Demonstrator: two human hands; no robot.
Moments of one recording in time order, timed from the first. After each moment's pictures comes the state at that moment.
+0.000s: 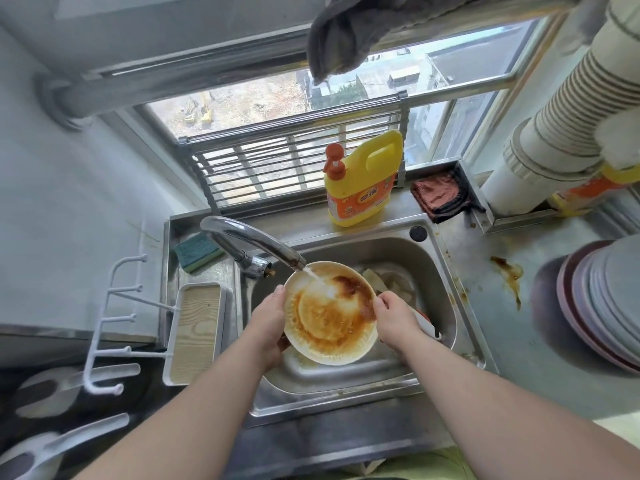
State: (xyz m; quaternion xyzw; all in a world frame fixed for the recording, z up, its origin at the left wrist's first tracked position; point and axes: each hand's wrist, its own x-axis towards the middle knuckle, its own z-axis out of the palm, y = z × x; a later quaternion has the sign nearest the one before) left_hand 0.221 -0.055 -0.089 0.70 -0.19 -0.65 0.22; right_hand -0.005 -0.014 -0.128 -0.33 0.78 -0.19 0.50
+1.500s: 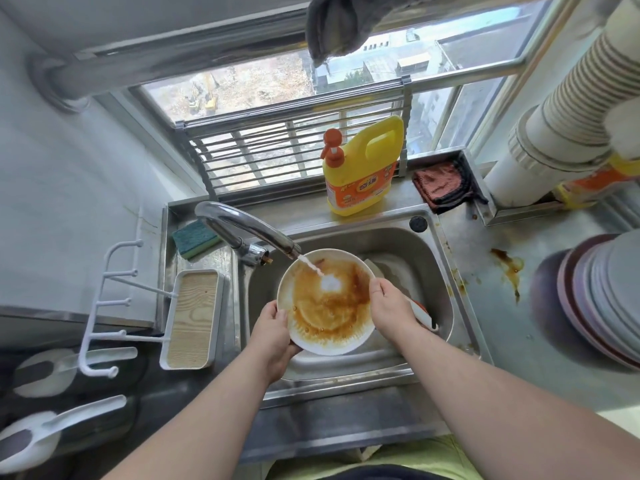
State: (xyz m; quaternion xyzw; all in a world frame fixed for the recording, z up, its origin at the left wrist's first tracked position) left_hand 0.213 -0.014 -0.101 0.71 -0.17 -0.63 0.26; right_hand -0.004 -0.013 -0.136 -0.35 0.76 -0.23 0.50
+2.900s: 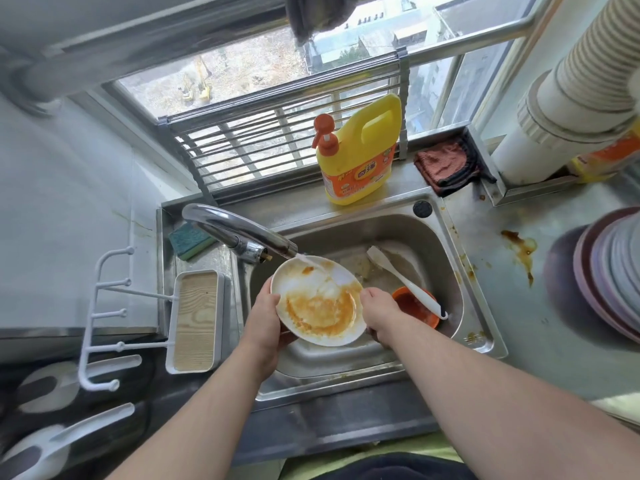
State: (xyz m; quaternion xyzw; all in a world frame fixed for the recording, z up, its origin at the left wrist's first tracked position) left_hand 0.220 -0.030 -0.080 0.68 -0.26 -0.64 0.26; right_hand 0.022 -0.021 -0.161 -0.18 0.74 -0.15 0.63
